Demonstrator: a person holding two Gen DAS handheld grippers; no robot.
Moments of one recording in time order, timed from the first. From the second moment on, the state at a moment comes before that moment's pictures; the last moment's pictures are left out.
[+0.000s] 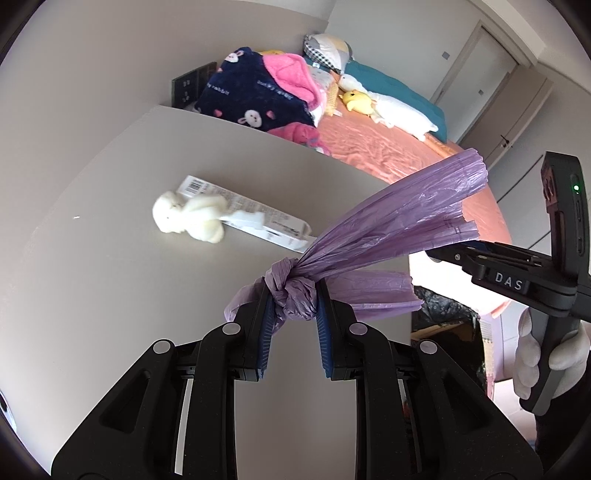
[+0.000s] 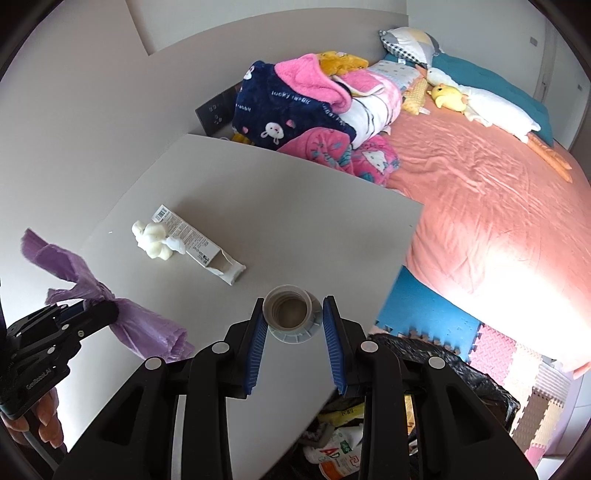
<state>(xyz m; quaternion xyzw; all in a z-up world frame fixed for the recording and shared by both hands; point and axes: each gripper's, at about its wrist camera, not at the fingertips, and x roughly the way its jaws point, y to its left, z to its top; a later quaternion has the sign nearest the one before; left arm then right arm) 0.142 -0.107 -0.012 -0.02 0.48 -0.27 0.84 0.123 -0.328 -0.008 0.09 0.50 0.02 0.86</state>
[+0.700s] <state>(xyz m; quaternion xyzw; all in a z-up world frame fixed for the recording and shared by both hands) 0.076 -0.209 0.006 0.03 0.48 -0.35 0.81 0.018 -0.395 0.024 0.12 0.47 -0.01 0.88</state>
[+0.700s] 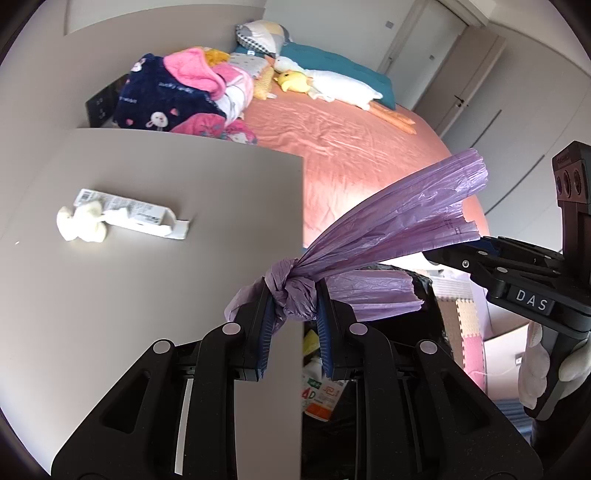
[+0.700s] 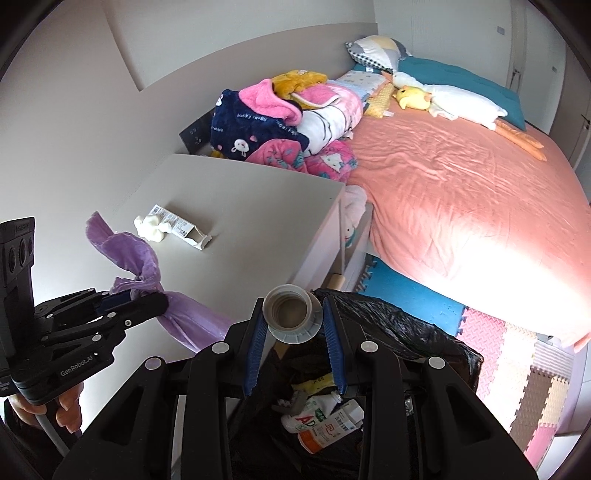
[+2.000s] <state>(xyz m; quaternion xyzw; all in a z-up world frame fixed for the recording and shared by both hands) 0.021 -0.332 -0.026 0.15 0.51 -0.43 0.73 -0.102 -0.519 0.043 0.21 0.39 -0.13 0.89</state>
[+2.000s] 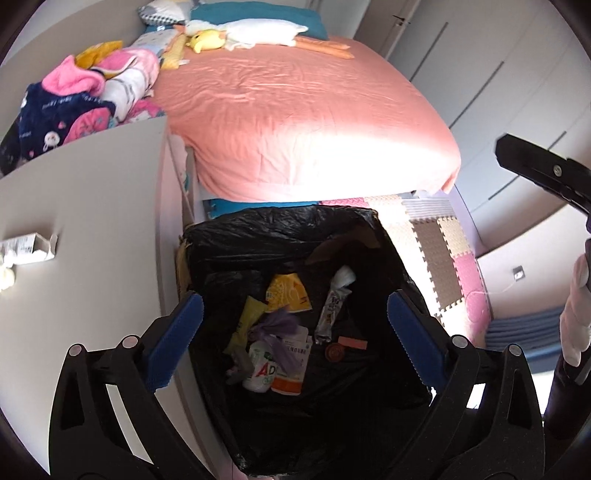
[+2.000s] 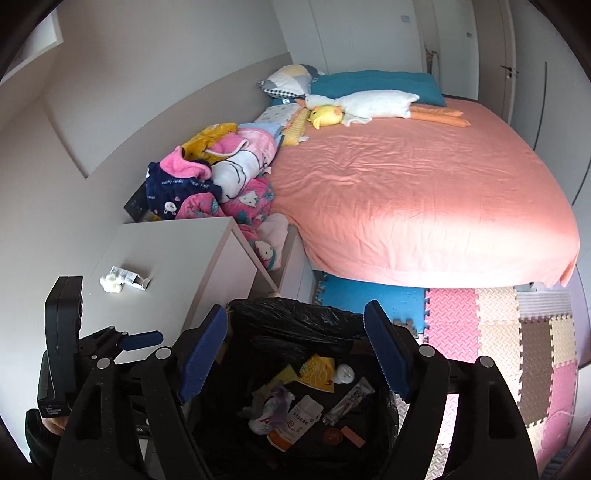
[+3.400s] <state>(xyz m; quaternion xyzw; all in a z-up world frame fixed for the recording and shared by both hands) 0.081 -0.200 -0.040 0.05 0.55 -0.29 0.78 0.001 -0.412 0.012 0.14 0.46 0.00 0.88</state>
